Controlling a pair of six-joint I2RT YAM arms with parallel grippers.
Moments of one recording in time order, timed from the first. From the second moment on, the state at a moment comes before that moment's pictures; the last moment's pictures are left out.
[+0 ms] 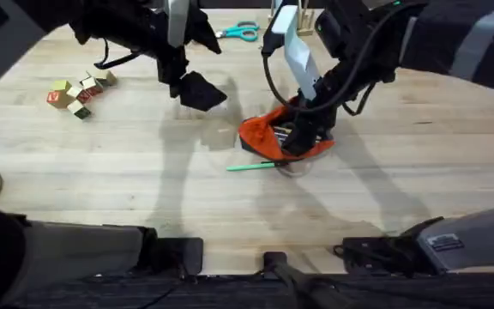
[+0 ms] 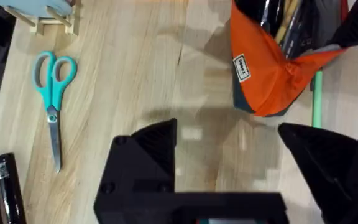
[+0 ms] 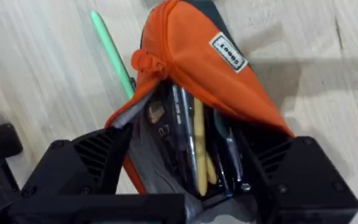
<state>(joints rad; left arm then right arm) -0.05 1.55 1.32 -1.01 0.72 1.25 0.41 1.67 1.18 -0.93 -0.43 -0.70</state>
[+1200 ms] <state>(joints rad) -0.25 1.52 1.32 -1.15 0.56 1.18 0.36 1.15 1.18 -1.03 -0.43 -0.43</state>
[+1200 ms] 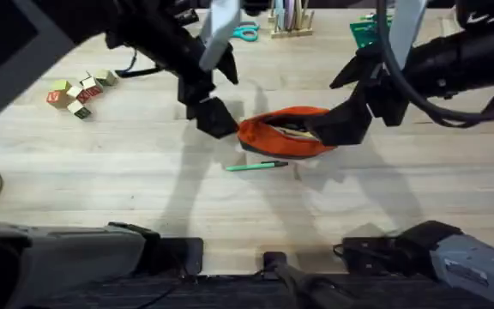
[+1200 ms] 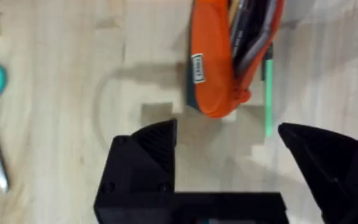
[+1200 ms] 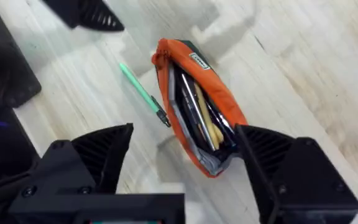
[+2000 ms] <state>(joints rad) -0.32 1.33 1.20 -1.28 0.48 1.04 0.36 1.15 1.18 -1.05 -0.42 -0.42</state>
